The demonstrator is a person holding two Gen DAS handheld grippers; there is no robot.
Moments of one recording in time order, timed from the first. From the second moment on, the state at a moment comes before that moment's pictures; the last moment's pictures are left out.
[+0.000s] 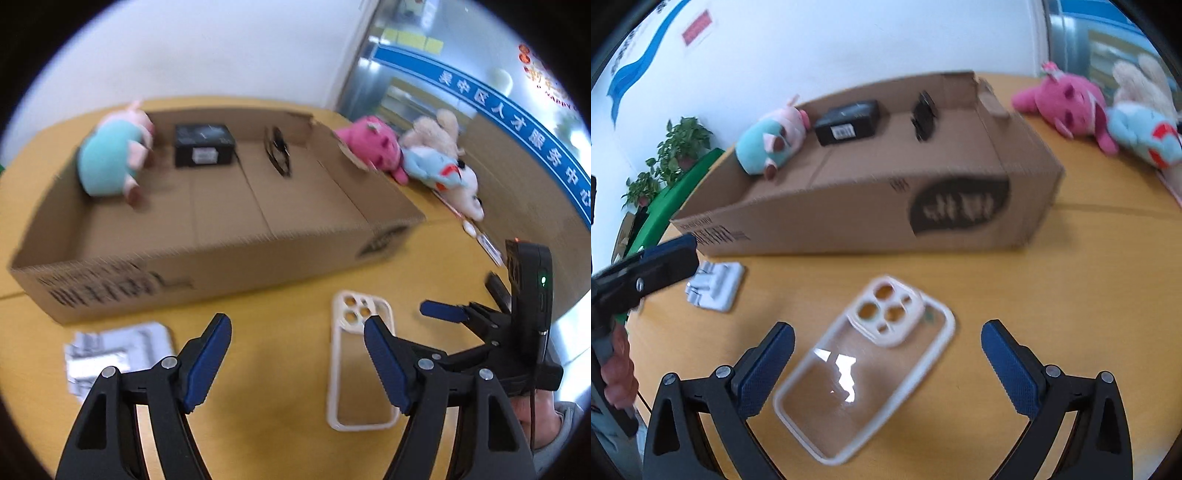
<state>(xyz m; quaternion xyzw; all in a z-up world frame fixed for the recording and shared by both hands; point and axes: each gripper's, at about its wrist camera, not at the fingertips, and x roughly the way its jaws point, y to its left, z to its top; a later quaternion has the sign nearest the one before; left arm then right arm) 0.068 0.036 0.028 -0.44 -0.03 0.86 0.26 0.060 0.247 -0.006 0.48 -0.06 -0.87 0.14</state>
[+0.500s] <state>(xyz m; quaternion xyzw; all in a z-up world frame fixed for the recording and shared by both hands) 0.050 0.099 -0.034 -0.54 -0.06 0.76 0.35 0.096 0.231 -0.039 0.49 -0.05 -0.84 0.23</state>
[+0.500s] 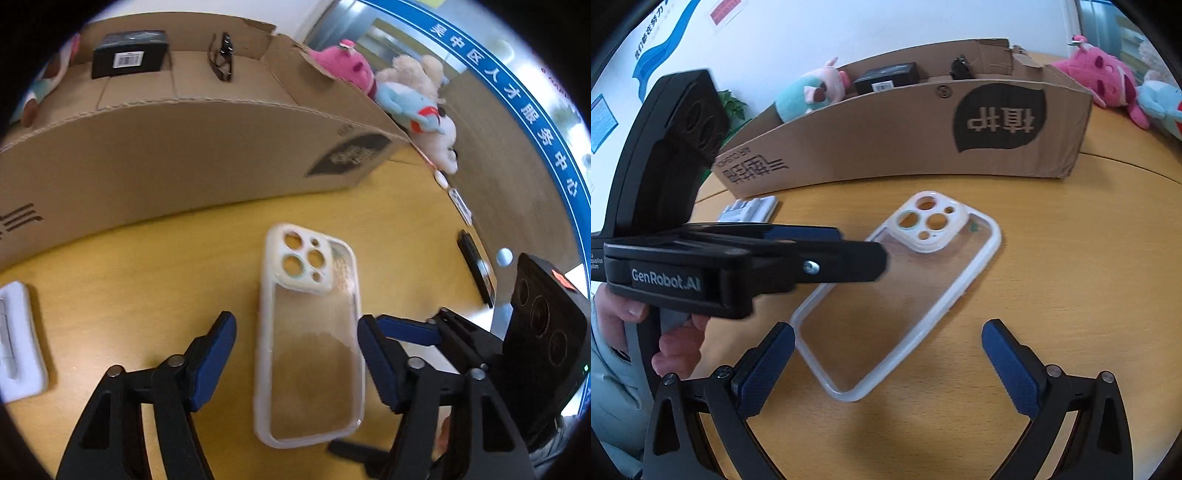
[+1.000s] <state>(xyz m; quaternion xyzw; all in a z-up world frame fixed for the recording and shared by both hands) 0.082 0.089 -0.026 -0.54 -0.07 0.79 0.29 0.102 0.205 -0.026 0.45 -0.03 -0.85 0.26</state>
